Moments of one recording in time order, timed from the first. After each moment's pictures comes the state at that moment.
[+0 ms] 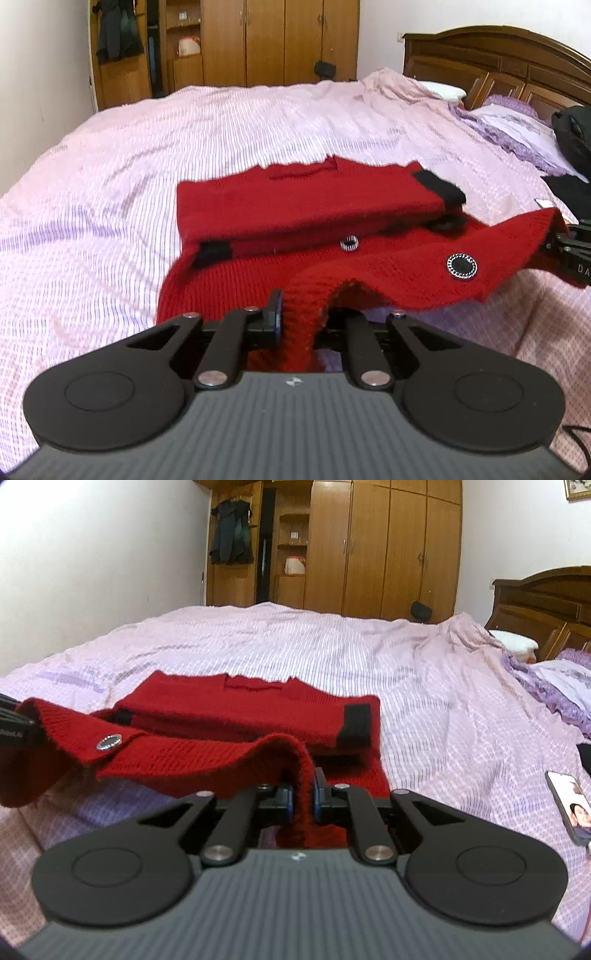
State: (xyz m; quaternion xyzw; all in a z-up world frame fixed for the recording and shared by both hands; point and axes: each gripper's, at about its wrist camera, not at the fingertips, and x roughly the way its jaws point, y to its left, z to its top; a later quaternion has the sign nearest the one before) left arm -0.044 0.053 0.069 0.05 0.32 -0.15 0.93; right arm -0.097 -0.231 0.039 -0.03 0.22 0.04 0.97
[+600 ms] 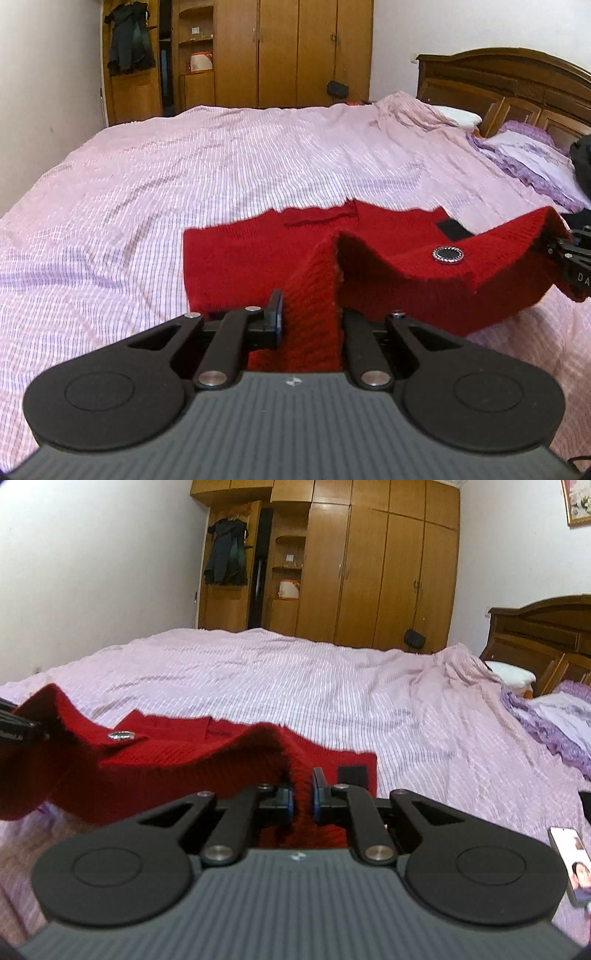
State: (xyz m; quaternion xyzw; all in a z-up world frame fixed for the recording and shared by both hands) left arm 0.025 0.054 0.096 0.04 0.29 -0.14 0.95; right arm -0.036 -0.224 0.065 -0.05 0.17 0.03 0.98
